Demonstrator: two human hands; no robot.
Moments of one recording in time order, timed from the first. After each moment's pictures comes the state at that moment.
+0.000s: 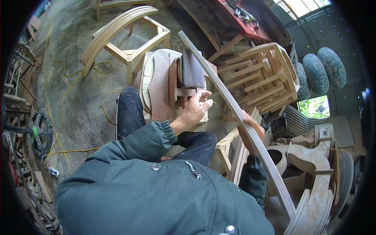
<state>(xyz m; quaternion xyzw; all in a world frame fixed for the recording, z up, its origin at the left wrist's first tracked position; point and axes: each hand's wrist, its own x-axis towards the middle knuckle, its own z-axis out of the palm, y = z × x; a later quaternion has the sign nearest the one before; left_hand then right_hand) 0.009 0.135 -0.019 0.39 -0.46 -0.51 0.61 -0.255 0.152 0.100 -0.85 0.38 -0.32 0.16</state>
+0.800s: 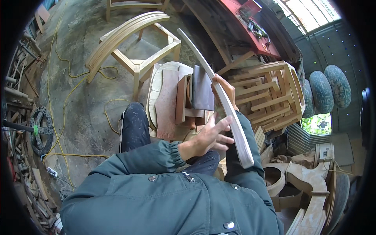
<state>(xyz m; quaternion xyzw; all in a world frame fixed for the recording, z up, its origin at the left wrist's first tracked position) 0.038 0.128 0.049 0.21 -0.17 -0.84 0.48 -0.080 -0.093 0.000 -0.89 0.26 -0.36 0.12</state>
